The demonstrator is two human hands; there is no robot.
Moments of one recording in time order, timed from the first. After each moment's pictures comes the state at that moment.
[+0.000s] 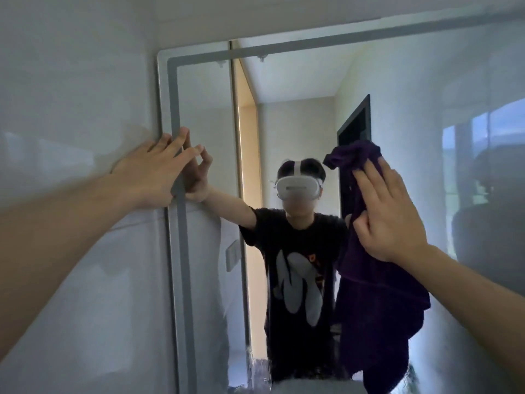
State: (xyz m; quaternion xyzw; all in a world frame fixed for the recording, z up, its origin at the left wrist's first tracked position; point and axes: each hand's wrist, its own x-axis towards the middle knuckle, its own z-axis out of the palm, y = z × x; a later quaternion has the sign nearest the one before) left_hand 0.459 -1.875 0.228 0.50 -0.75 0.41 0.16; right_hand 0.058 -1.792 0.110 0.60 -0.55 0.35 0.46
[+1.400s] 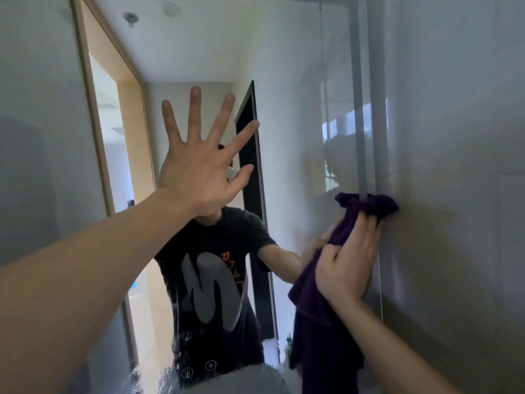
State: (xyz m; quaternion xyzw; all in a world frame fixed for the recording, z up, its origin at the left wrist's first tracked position) left_hand 0.102 -1.844 0.174 0.24 -0.74 0.46 0.42; right_hand -0.090 -1.730 -0.009 0.28 -0.66 0.63 0.30
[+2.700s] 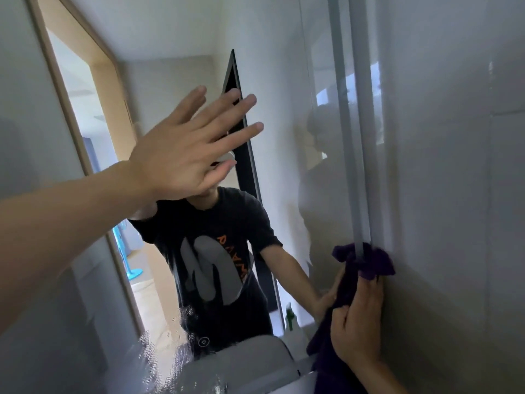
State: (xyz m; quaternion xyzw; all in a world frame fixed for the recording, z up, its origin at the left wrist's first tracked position) left_hand 0.103 -1.848 0.174 0.01 -0.75 0.58 0.32; right_hand -0.110 -1.712 -0.186 0.31 -0.72 0.59 0.20
